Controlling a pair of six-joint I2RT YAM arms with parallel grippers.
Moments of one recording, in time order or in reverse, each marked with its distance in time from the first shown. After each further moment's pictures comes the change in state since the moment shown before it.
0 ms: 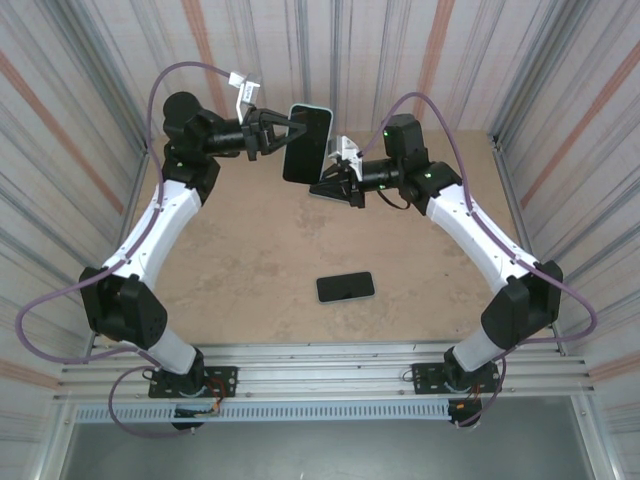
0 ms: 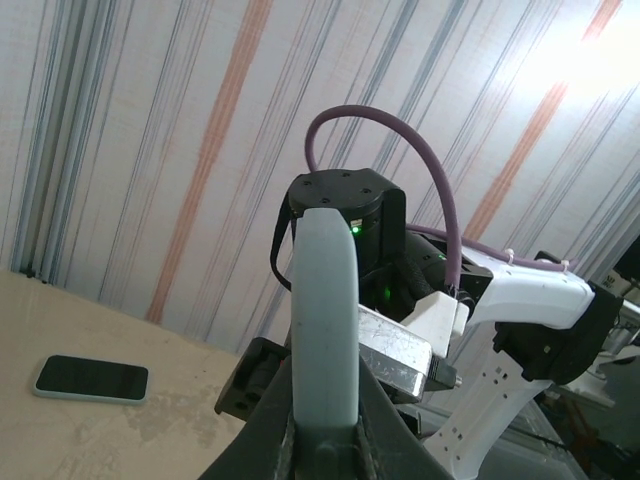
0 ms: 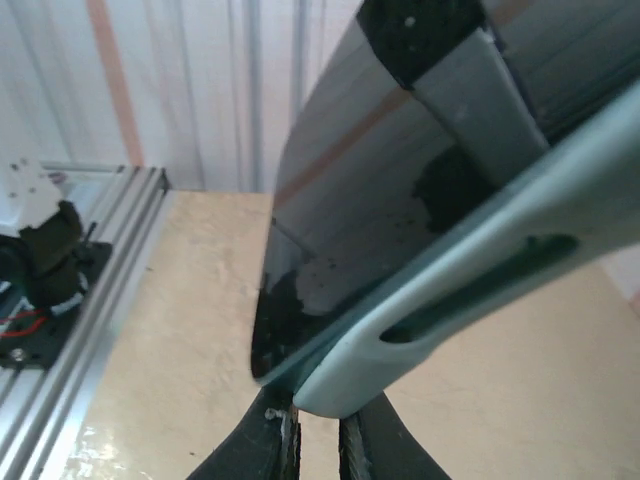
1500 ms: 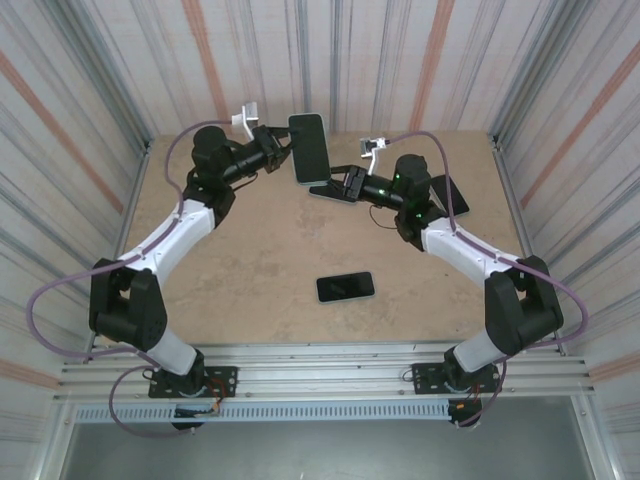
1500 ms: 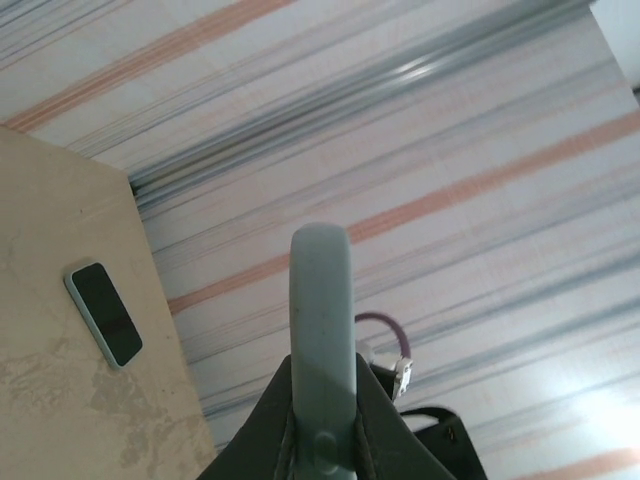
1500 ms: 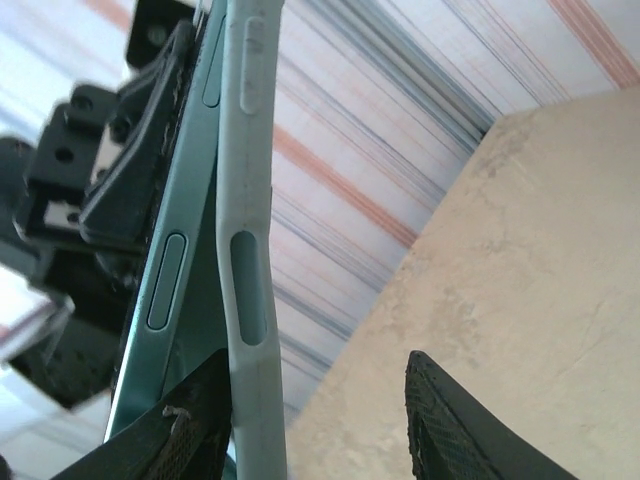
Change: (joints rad) left arm -0.043 -0.005 -0.306 0.097 -0.548 -0.564; right arm -0.010 -0.039 -0.499 0.935 0.278 1.456
